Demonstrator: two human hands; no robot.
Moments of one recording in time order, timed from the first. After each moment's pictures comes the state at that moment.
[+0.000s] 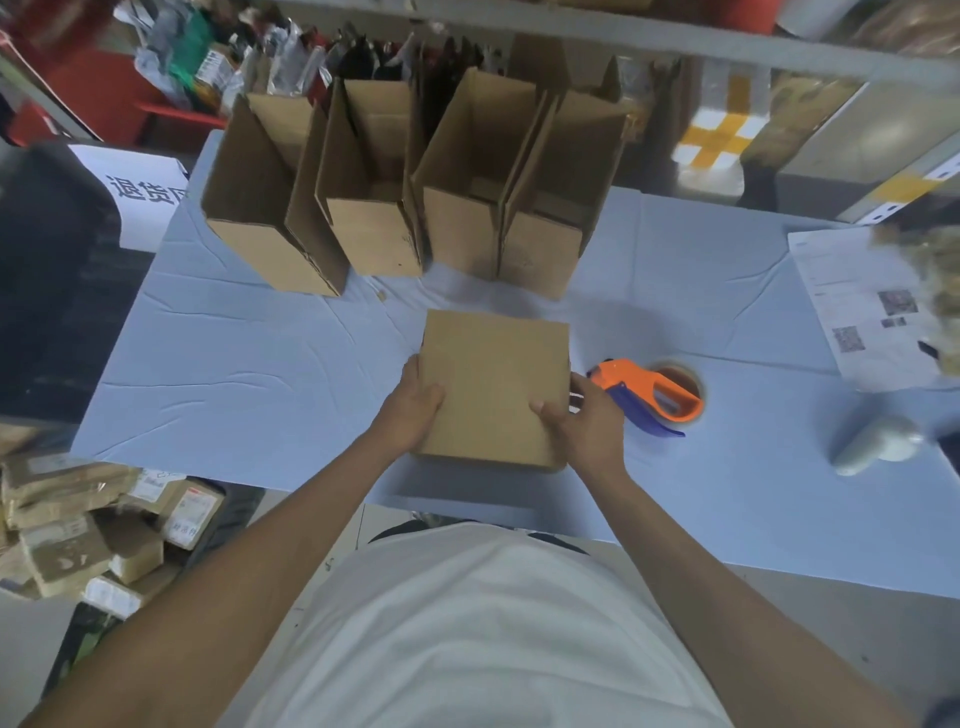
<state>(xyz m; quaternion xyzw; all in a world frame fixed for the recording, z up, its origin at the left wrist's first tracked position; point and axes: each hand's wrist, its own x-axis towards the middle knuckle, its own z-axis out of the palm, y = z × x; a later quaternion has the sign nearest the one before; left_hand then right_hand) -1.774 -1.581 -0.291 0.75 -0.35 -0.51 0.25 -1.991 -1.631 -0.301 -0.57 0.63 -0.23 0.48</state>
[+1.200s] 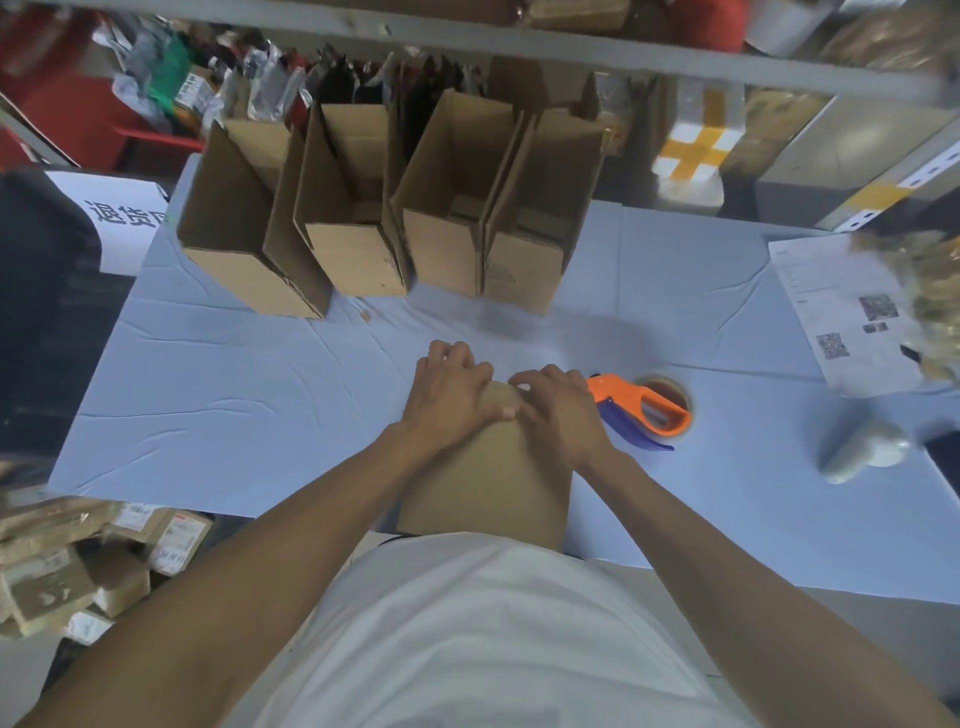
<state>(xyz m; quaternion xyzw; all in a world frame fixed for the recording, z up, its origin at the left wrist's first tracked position) -1.808 -1.635 -0.285 0.70 -0.67 -0.25 0.04 -1.989 -1.674 -0.316 -0.81 0.51 -0.05 0.29</state>
